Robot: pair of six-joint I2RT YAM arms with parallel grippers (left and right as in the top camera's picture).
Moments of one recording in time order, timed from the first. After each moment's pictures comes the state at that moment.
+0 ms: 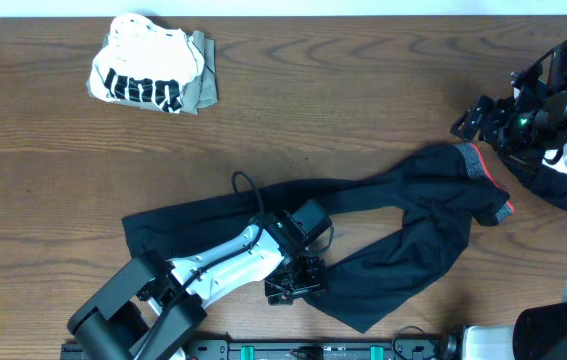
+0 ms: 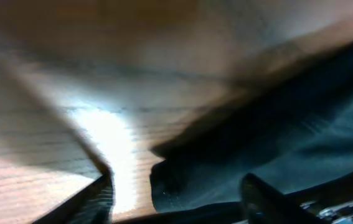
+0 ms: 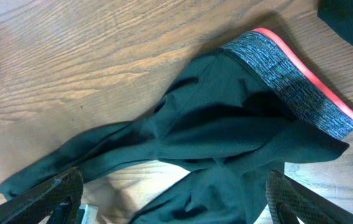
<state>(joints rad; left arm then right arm) -0.87 1.67 0.81 -0.66 0.47 -1.01 -0.19 1.57 1.58 -1.27 -0.29 0.25</state>
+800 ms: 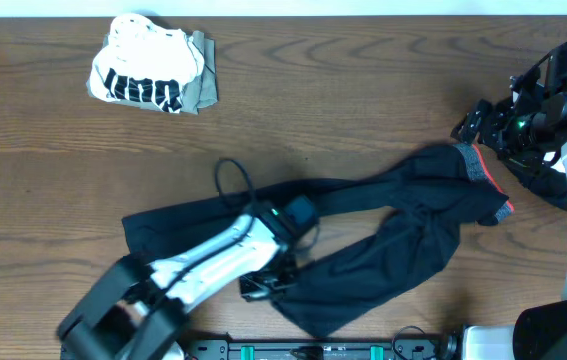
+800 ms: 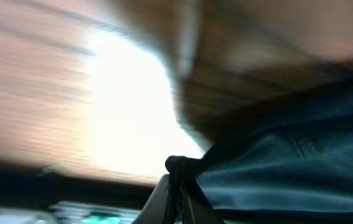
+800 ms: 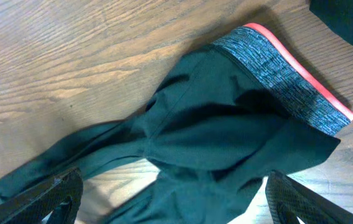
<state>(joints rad) -0.80 1.60 0.89 -1.06 0.25 -0.98 -0.19 1.57 1.55 -1.27 -0.27 0.25</state>
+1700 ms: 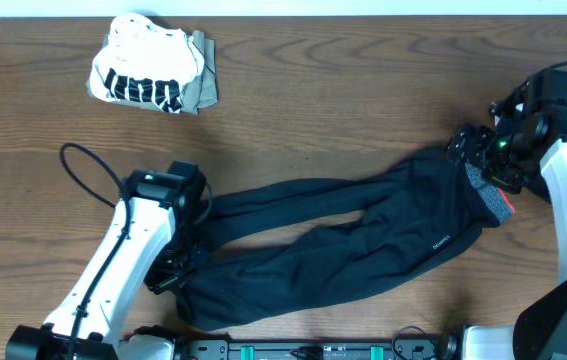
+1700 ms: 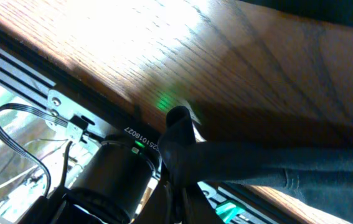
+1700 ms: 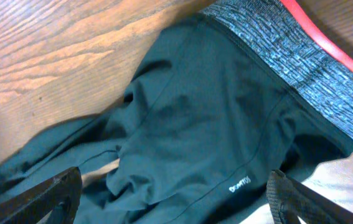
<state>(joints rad) -0.21 1.37 0.91 -1.47 -0.03 -0.80 -0.19 1.57 1.31 -1.10 -0.28 0.27</state>
